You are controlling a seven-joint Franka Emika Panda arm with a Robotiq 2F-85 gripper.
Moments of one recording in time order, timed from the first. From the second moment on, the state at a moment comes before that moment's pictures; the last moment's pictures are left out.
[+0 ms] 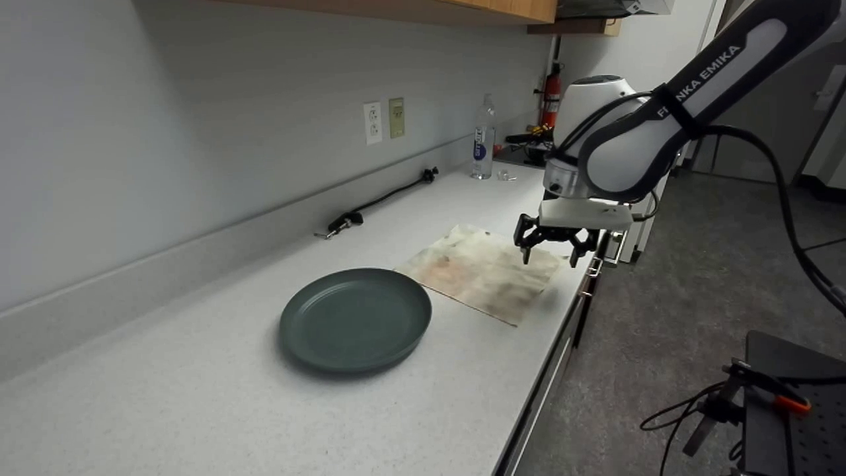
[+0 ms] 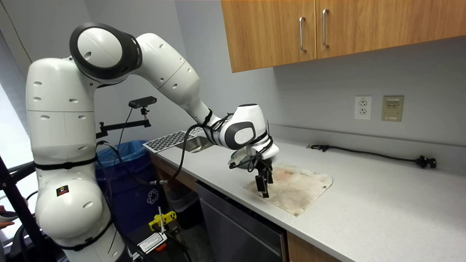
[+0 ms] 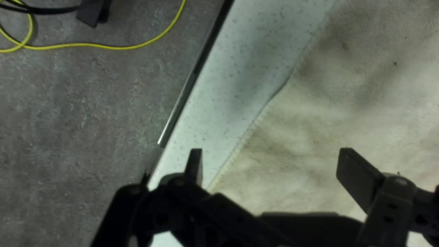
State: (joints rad) arm 0.12 0.26 -0.22 -2.28 -0.05 2.62 0.93
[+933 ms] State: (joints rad) arm 0.10 0.28 -0.14 -2.22 0.02 2.50 1.07
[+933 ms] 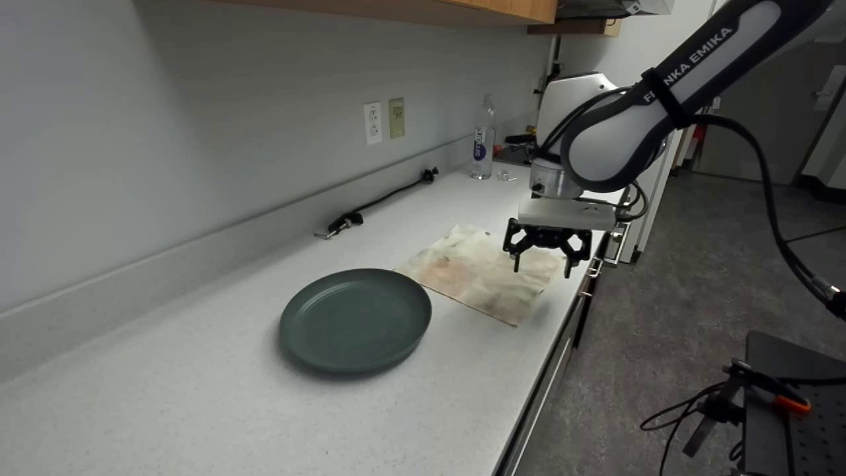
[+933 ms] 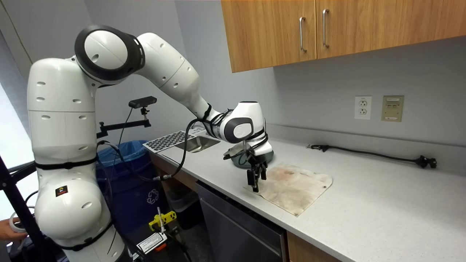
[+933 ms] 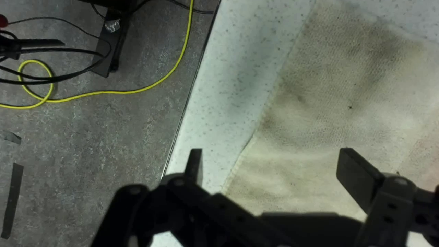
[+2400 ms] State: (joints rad) arm 0.05 0.39 -0.15 -2.21 0.11 2.65 1.08
